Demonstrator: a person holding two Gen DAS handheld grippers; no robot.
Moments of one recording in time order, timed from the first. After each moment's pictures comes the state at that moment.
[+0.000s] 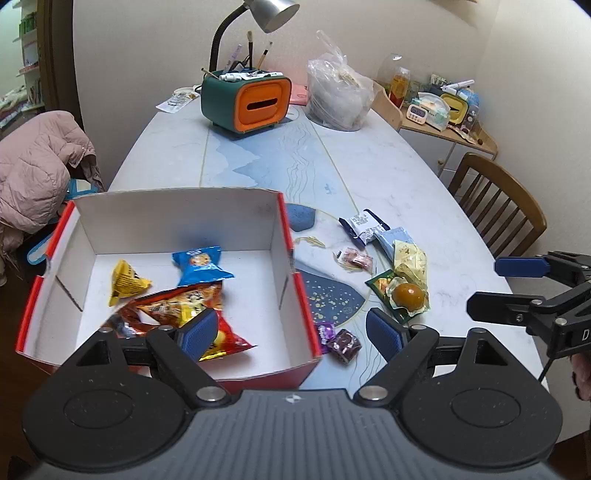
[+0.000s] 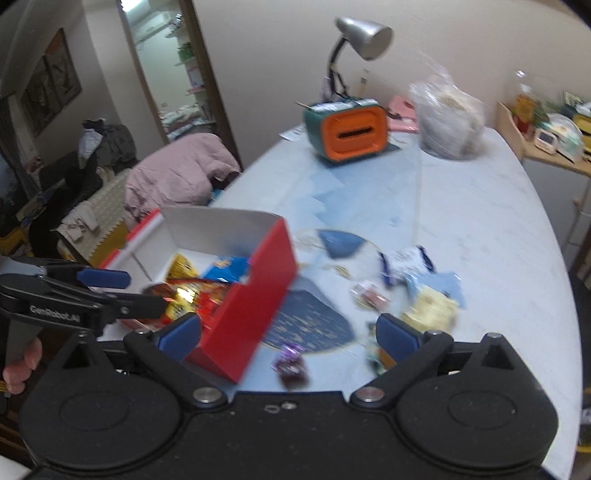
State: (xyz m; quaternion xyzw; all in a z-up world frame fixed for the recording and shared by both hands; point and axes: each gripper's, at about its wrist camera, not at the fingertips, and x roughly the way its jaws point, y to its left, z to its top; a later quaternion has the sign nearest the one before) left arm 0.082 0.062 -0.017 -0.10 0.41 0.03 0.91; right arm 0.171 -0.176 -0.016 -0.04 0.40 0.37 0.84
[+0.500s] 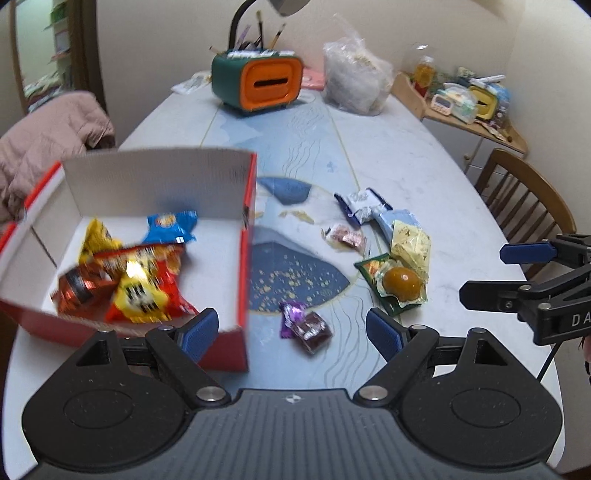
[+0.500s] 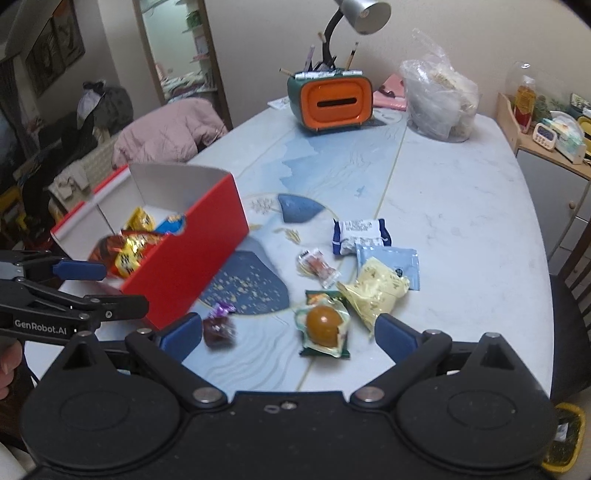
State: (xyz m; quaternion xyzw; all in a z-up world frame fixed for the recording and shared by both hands) left arm 0.095 -0.011 -0.060 -0.11 0.41 0.11 0.90; right arm 0.209 -0.221 -0.053 -0.10 0.41 0.39 0.82
